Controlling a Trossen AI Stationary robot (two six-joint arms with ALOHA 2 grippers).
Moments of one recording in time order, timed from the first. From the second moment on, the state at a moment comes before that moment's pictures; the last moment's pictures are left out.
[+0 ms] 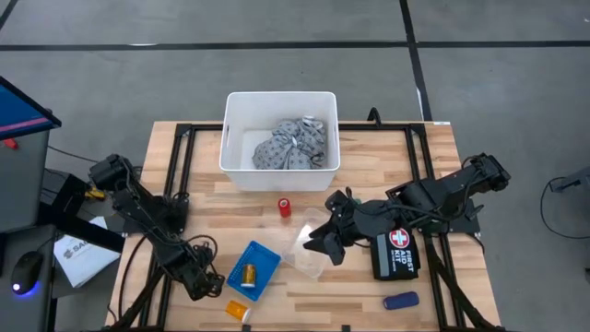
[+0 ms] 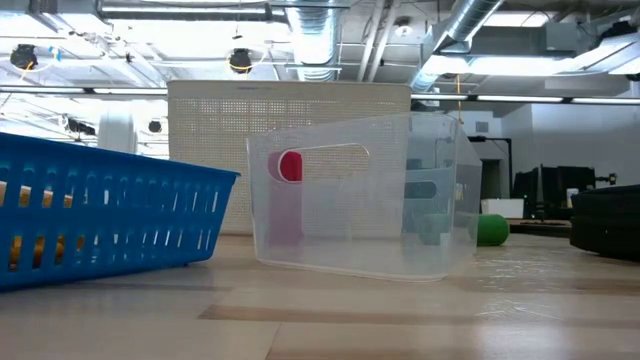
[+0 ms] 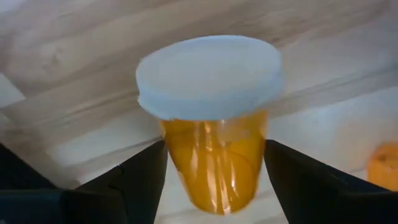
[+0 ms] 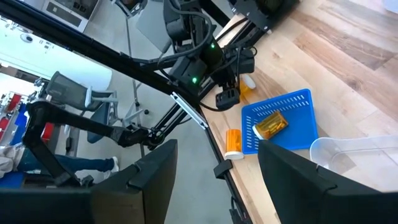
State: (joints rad) left arm -0.92 1.49 0.67 -0.49 0.13 -2.16; right arm 0.45 1.56 1.67 -0.61 0.24 1.07
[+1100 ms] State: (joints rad) left arm -0.73 1.17 0.67 -0.56 -0.15 -1.84; right arm 0.45 1.56 1.67 -0.64 0.24 1.06
